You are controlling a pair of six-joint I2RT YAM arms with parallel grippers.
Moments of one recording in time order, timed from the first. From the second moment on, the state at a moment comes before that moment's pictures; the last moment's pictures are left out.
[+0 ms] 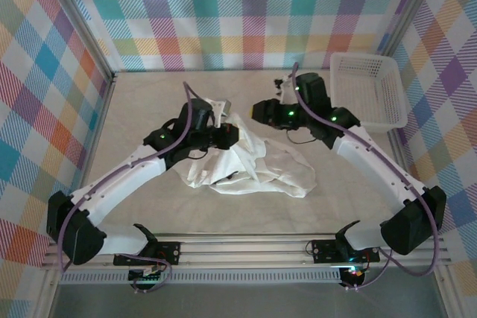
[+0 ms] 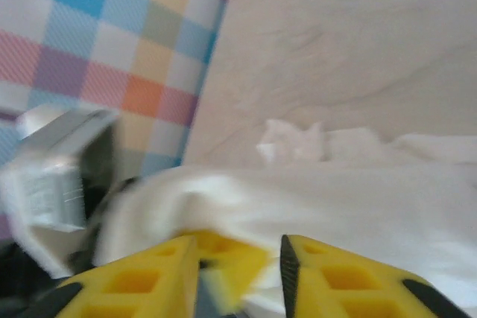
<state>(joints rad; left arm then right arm) -0.65 1.29 1.13 -0.44 0.25 -0.52 0.52 1.36 1.33 -0.53 -0.51 0.69</state>
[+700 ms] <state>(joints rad) -0.57 1.14 1.10 -0.48 0.43 -0.52 0.60 1.41 1.04 -0.07 -0.83 0.31</state>
